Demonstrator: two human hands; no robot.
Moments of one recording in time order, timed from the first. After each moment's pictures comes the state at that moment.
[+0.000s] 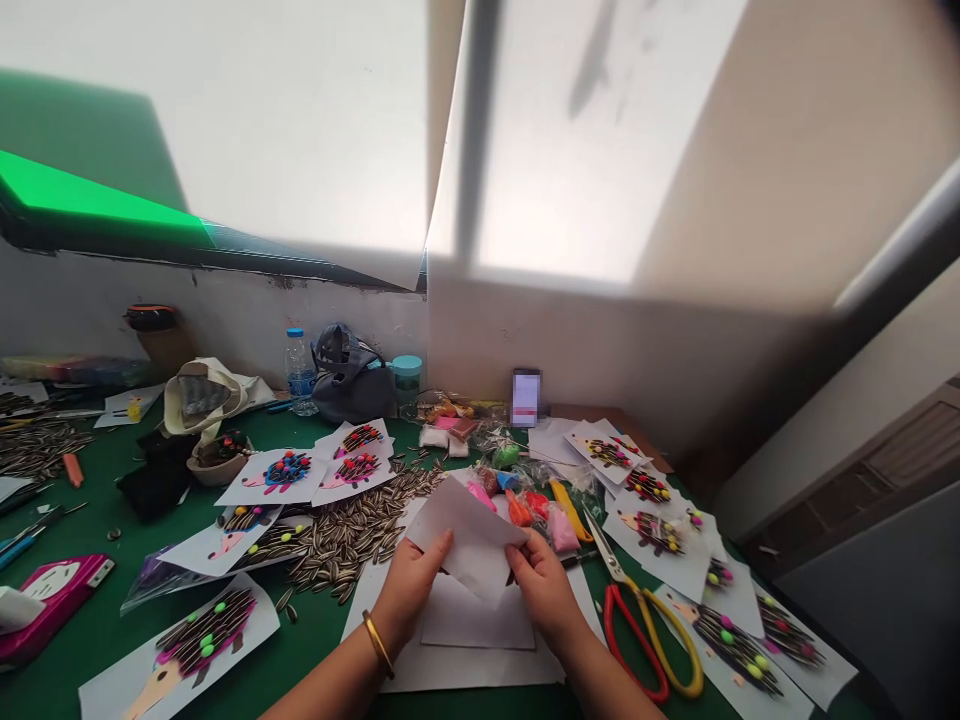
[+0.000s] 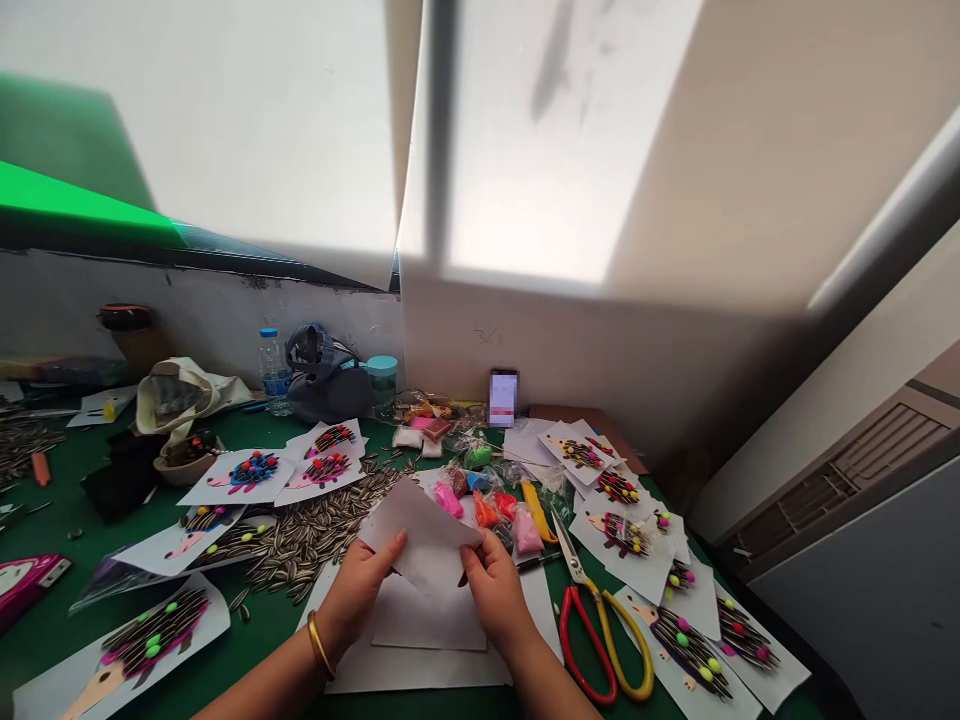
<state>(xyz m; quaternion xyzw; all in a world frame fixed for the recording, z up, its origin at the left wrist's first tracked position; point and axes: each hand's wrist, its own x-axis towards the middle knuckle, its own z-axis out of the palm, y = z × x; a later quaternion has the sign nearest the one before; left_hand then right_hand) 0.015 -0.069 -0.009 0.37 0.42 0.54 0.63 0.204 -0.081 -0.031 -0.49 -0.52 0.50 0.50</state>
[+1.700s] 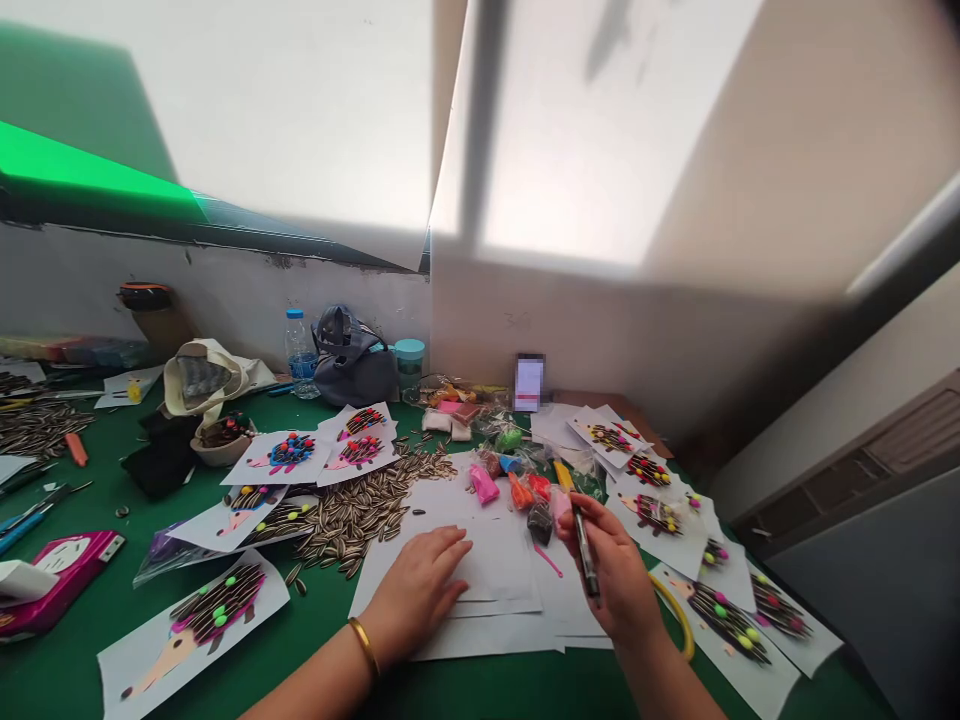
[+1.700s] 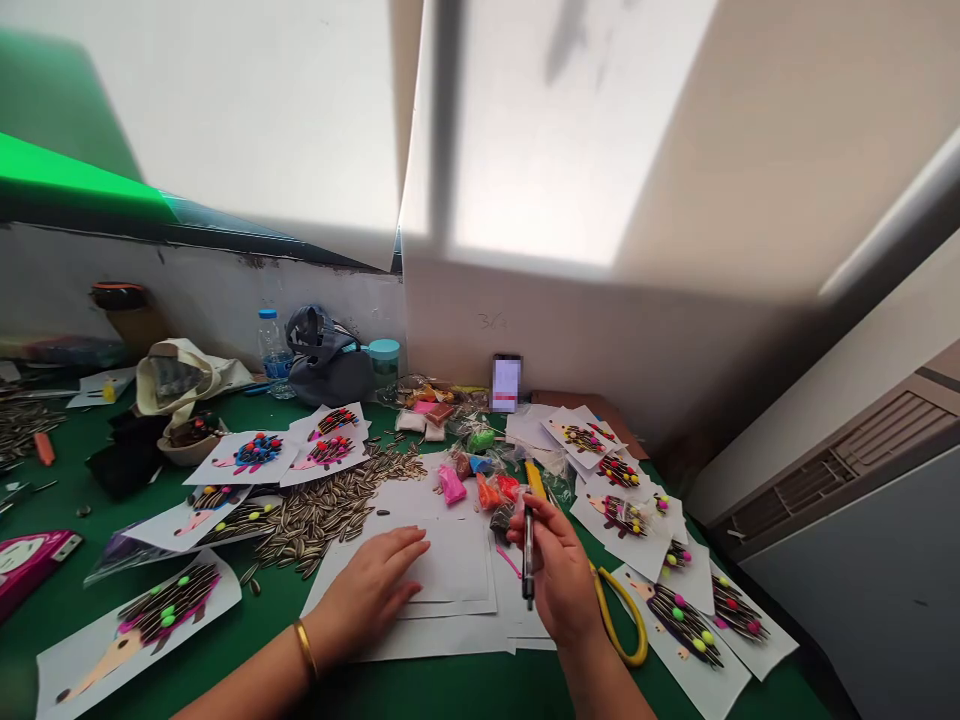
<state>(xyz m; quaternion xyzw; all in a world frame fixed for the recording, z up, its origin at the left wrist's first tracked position) -0.019 -0.091 -0.033 0.89 0.42 0.16 0.10 0.258 -0.104 0.006 -0.43 -0.34 0.53 0.64</state>
